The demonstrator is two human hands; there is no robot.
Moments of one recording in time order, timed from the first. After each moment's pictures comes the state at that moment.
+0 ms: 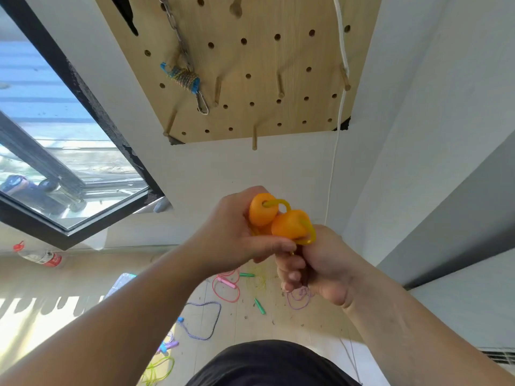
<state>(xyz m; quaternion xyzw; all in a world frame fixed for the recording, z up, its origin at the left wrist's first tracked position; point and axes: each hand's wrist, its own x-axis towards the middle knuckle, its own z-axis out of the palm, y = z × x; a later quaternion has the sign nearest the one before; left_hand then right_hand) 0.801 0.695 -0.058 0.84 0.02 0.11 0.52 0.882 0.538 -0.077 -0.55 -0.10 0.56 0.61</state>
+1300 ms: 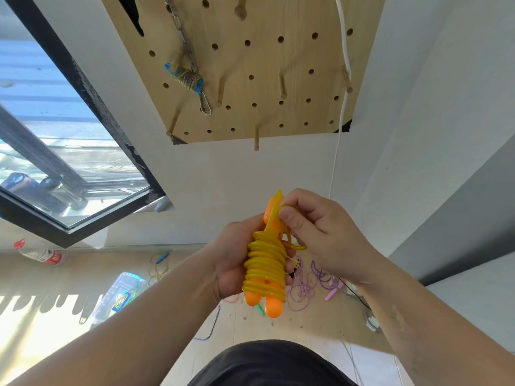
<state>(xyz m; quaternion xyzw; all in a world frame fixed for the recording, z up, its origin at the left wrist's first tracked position) 0.803 0.669 -0.063 0.40 0.32 -0.18 0.84 0.904 0.535 -0.079 -0.66 -0.43 0.21 0.58</state>
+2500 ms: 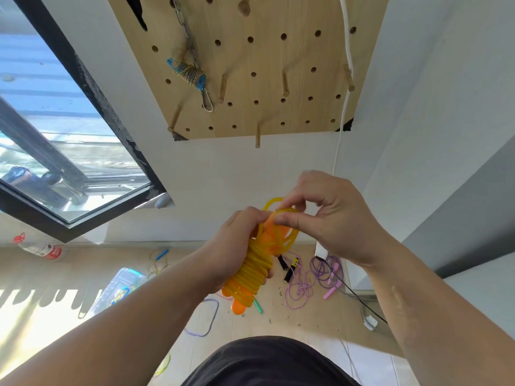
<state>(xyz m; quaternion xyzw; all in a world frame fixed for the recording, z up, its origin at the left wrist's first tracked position) 0.783 0.672 -0.058 0.66 0.29 -0.09 0.69 0.922 0.535 -0.064 -0.67 -0.53 0.07 0.51</state>
